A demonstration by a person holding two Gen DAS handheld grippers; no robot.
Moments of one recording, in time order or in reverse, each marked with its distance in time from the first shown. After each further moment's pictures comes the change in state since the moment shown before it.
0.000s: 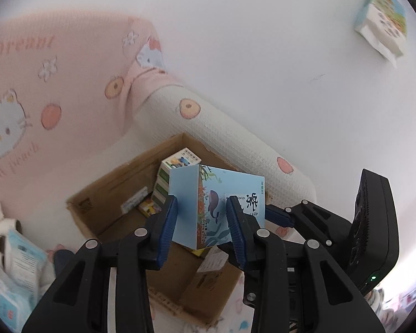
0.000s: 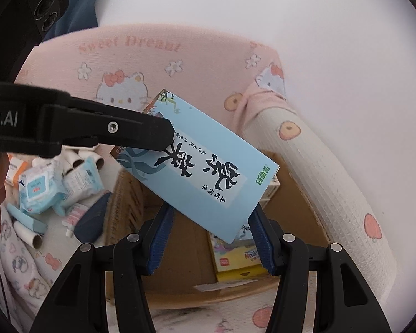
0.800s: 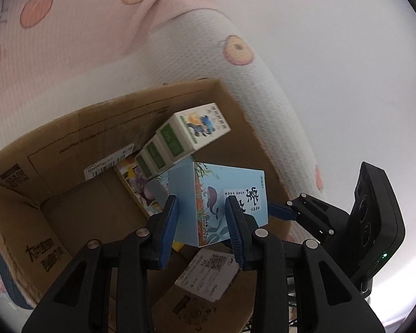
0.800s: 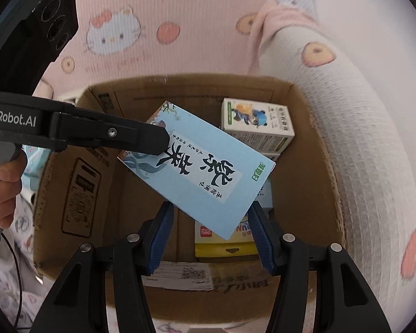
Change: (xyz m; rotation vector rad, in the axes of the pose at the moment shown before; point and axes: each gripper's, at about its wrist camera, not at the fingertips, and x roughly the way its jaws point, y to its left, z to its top) left arm 0.144 0.061 0.002 -0.359 0.279 -0.093; right arm 0.120 -0.077 -0.001 -0.052 0.380 0.244
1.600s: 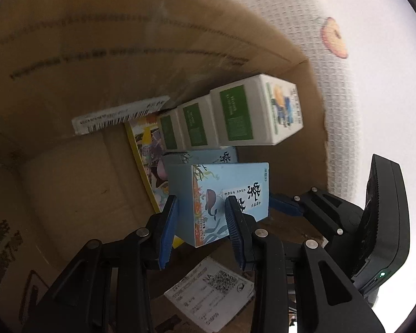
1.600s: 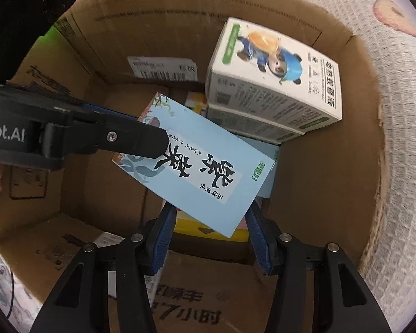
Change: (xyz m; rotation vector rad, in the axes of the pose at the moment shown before) left arm 0.079 0.044 0.002 -0.318 0.163 0.037; right arm 0.095 -0.025 0.020 -0.264 0.380 0.033
